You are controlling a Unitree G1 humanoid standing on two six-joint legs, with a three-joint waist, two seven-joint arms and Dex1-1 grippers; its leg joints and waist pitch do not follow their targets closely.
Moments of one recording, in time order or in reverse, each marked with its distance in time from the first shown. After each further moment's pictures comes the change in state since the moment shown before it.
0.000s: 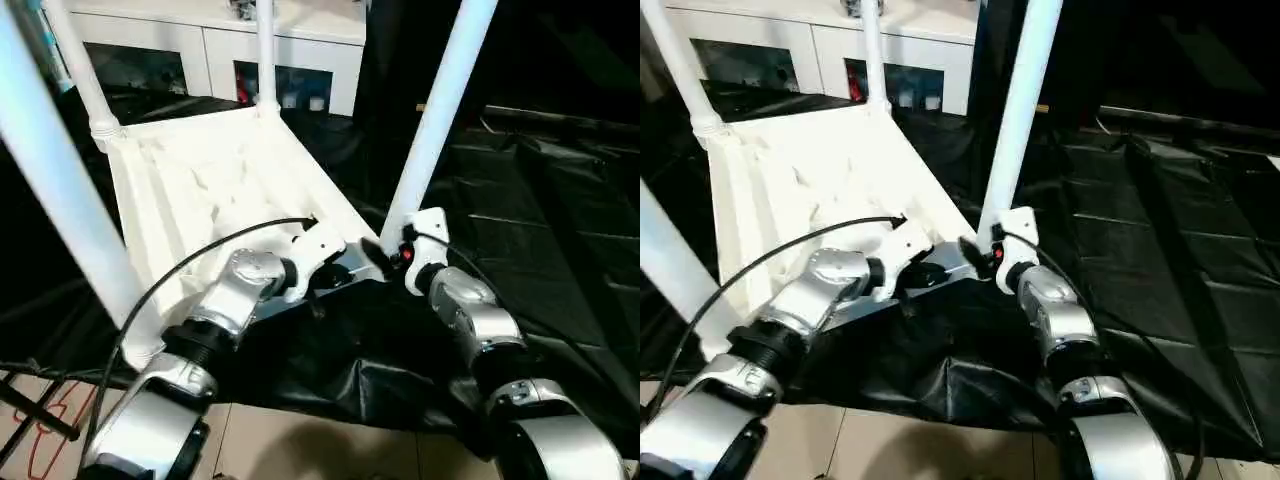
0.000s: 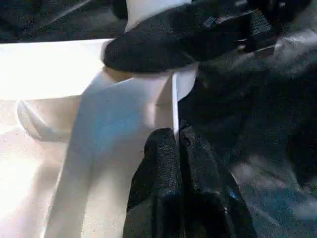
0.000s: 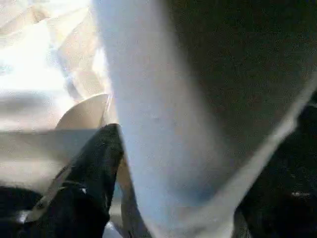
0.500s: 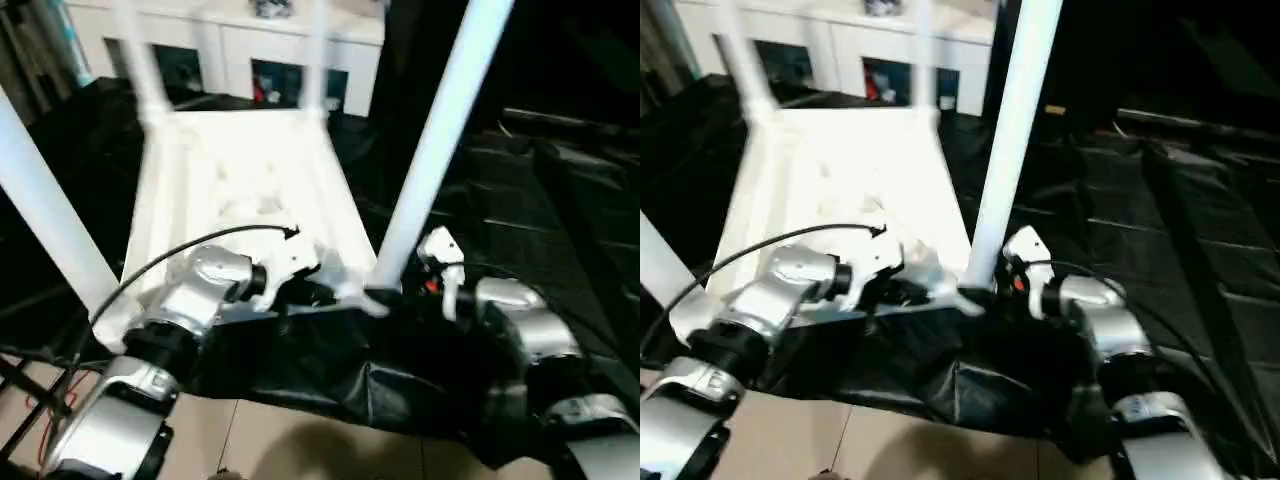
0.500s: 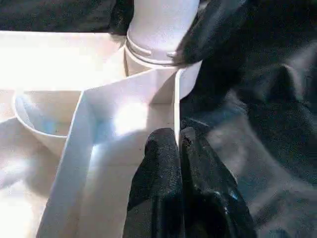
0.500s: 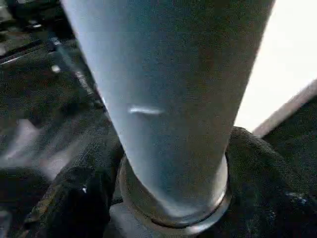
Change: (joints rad) left arm 0.034 0.138 -0.023 -0.031 -0.058 -0.111 -0.338; right arm 0.104 -0.203 0.112 -0.180 0.048 0.070 0.602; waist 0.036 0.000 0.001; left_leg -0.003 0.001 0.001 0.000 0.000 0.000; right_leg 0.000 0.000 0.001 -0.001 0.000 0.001
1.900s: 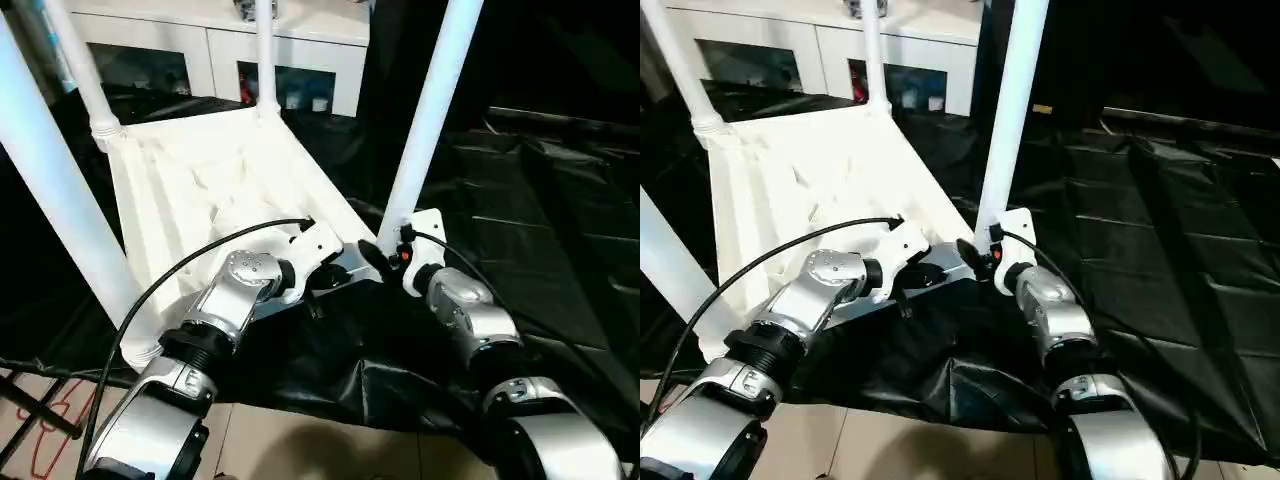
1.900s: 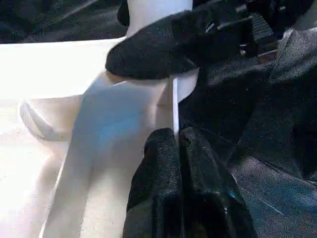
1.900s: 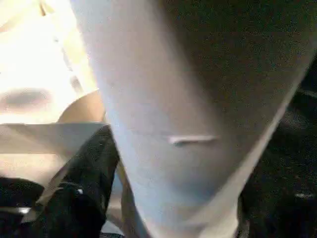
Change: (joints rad) left arm -0.020 -0.162 0.042 0.017 0.089 0.116 0.362; right arm -0.115 0.221 -0.143 0.189 -0.047 -0.029 -0.619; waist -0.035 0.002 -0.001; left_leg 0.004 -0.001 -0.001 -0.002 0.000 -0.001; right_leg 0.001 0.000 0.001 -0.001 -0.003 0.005
